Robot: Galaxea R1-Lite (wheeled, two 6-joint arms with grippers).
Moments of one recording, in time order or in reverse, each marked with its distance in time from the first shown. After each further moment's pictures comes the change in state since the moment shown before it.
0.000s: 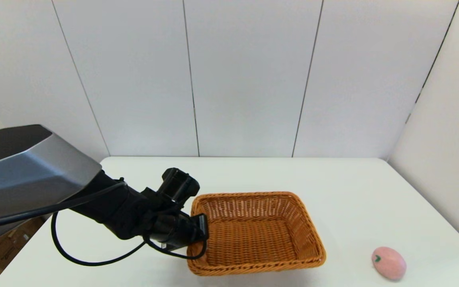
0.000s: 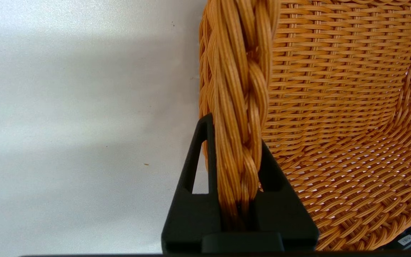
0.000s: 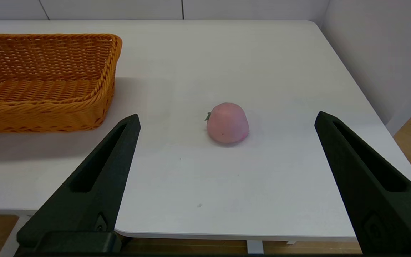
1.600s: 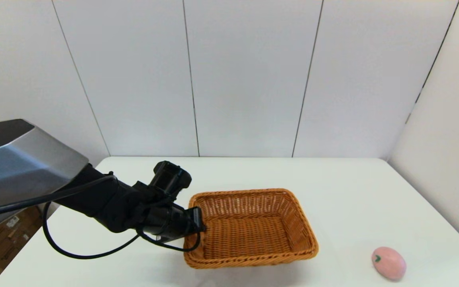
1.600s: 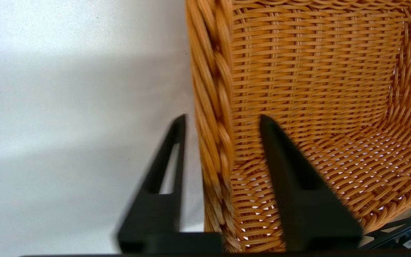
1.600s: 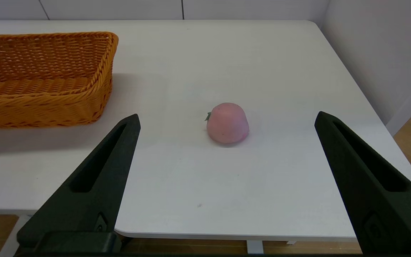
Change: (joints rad) left arm 0.045 -0.026 -0.006 0.001 -0.004 0.064; right arm 0.000 0.000 0.000 0.000 0.000 0.000
